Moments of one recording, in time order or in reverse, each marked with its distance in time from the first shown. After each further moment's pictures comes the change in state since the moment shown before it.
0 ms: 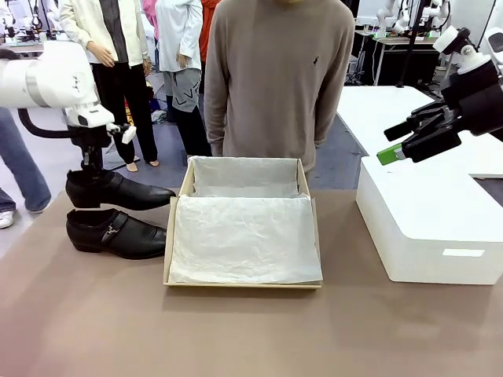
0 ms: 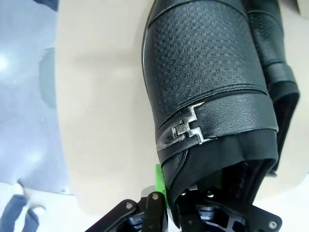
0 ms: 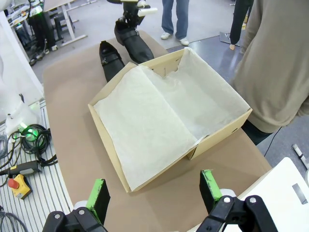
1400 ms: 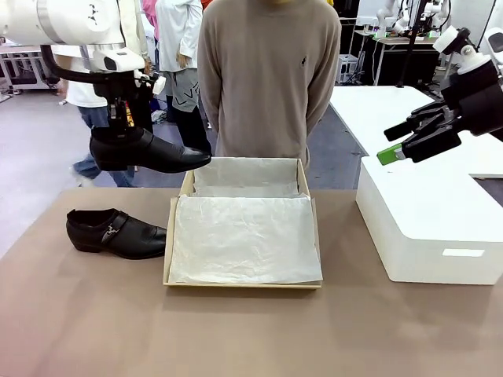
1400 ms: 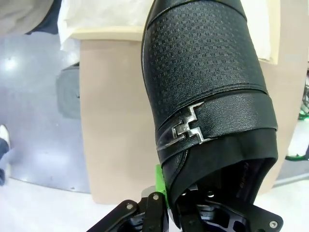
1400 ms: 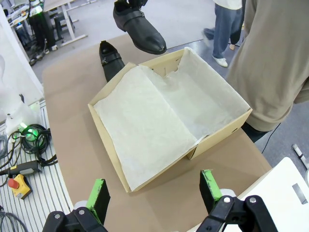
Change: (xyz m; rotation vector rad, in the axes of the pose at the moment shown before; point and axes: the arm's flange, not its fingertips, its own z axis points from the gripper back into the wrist) left arm 0.098 -0.059 0.120 0.044 -0.012 0.010; right arm 0.000 0.000 0.000 0.000 0.000 0.000
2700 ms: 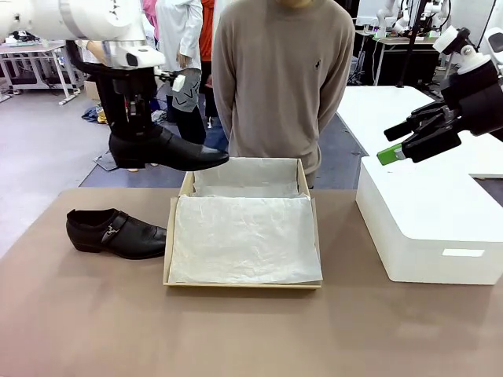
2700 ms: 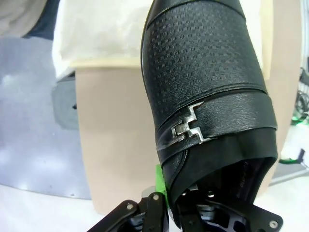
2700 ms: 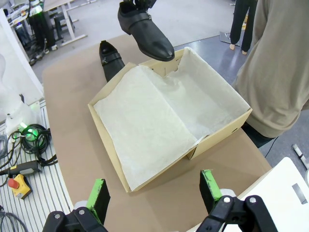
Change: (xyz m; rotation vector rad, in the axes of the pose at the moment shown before) left arm 0.052 -0.002 0.006 -0.043 0.000 -0.025; right arm 0.000 0.000 0.000 0.000 0.000 0.000
